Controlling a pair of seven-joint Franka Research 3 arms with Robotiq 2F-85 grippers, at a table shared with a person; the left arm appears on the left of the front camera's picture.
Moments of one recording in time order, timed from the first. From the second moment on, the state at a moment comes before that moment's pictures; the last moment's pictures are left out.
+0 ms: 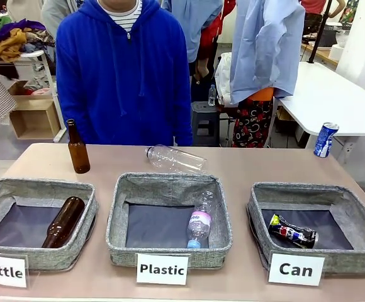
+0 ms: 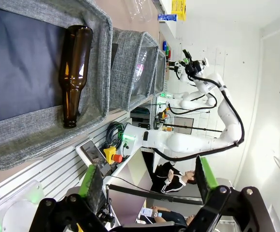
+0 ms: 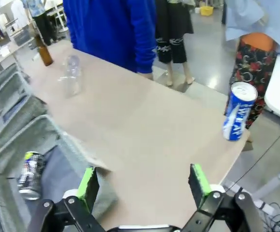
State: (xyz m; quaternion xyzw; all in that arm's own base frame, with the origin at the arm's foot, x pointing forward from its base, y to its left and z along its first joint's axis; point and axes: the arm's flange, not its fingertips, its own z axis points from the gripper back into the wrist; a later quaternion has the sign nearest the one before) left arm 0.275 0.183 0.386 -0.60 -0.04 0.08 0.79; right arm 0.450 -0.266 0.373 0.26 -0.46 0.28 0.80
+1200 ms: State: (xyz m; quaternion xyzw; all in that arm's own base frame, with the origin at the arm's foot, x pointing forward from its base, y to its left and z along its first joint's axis) left arm 0.275 0.183 0.385 -0.60 -0.04 0.08 0.79; right arm 0.608 -0.267 0.267 0.24 -0.52 0.30 0.76
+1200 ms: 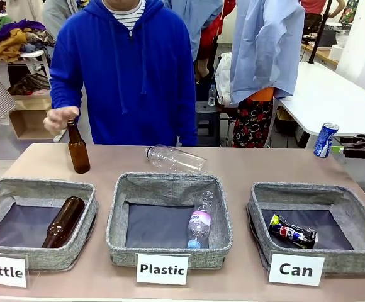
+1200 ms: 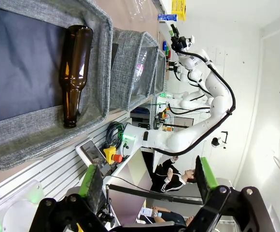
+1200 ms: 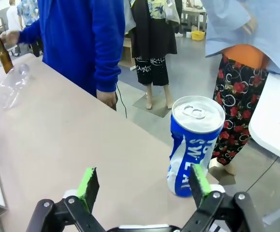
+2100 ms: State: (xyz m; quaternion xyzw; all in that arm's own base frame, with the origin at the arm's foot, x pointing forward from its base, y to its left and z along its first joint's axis) left arm 0.275 0.183 0.385 -0.60 -0.04 0.08 0.79; right arm 0.660 -0.261 0.240 0.25 -0.58 0.24 0.74
